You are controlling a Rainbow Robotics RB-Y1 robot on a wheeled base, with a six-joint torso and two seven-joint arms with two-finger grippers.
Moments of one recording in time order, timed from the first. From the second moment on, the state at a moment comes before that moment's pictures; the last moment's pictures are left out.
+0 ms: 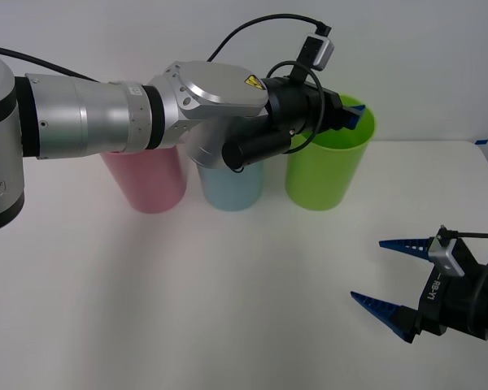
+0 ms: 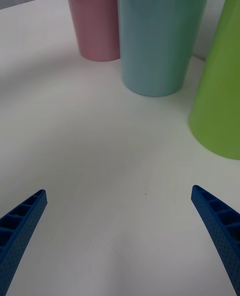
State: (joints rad) right arm 0.24 -0.34 -0.34 -2.08 1.75 -1.30 -0.41; left arm -1.58 0.44 -1.63 -1.10 -0.10 0.19 0.41
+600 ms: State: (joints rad) right arm 0.24 -0.34 -0.34 -2.08 1.75 -1.30 -0.41; left arm -1.59 0.44 -1.60 -1.10 -0.10 0.20 0.41
